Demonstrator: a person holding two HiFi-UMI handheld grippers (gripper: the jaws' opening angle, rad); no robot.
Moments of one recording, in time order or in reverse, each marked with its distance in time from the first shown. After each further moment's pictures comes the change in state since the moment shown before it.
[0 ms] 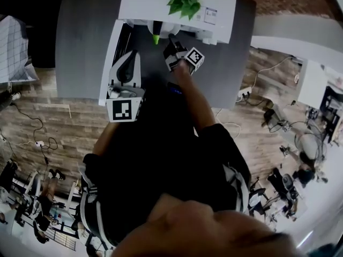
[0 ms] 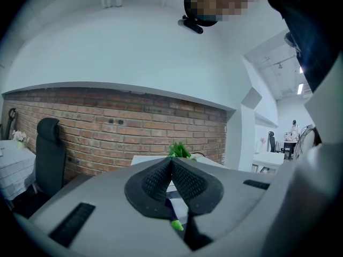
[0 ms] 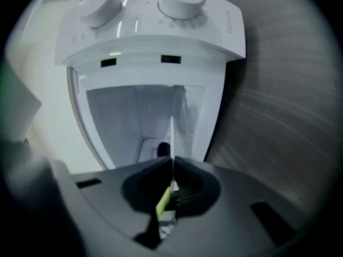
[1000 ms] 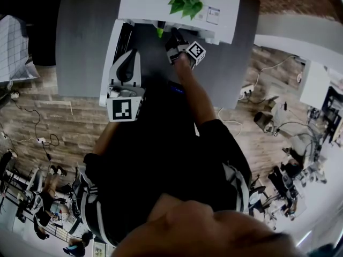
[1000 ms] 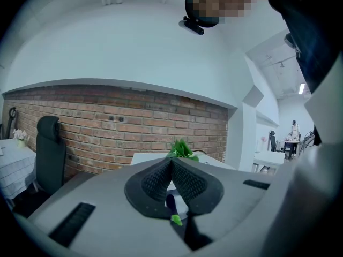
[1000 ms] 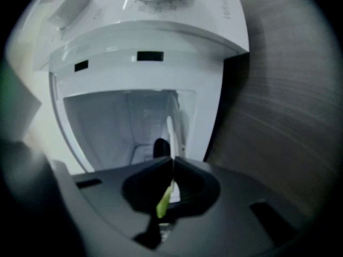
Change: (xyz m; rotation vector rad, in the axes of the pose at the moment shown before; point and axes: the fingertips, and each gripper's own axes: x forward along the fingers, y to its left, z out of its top) left arm 0.008 0.005 -0.005 -0.004 0.031 0.006; right arm 0.023 -0.016 0.021 0.012 -0.044 -0.033
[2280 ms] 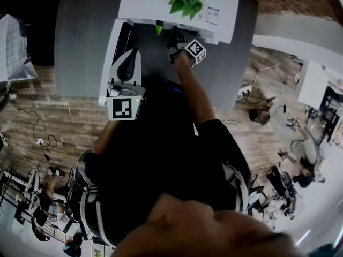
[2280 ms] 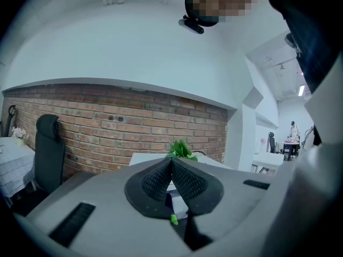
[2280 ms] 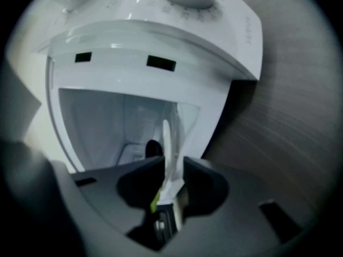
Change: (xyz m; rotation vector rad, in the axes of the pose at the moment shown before) left arm 0.002 -0.002 -0.002 -0.014 -0.008 -0.007; right arm -0.001 -0.005 0.014 -0.103 -0.025 -0.109
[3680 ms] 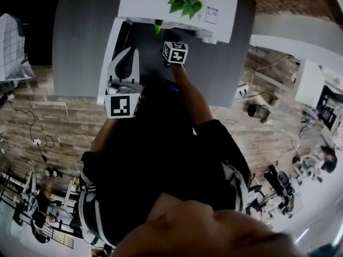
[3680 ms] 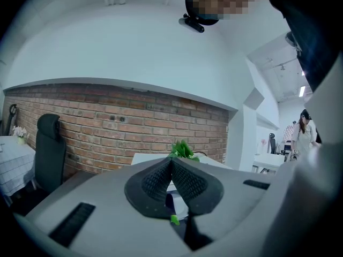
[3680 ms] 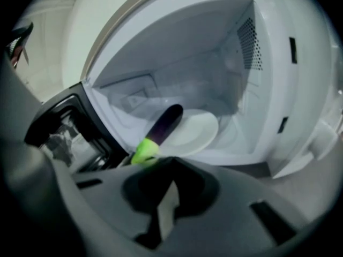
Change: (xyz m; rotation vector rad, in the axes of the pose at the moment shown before) left arm -0.002 0.007 0.001 -0.009 -0.007 0.004; right arm 0.001 0.019 -0.042 -1.126 0.208 -0.342
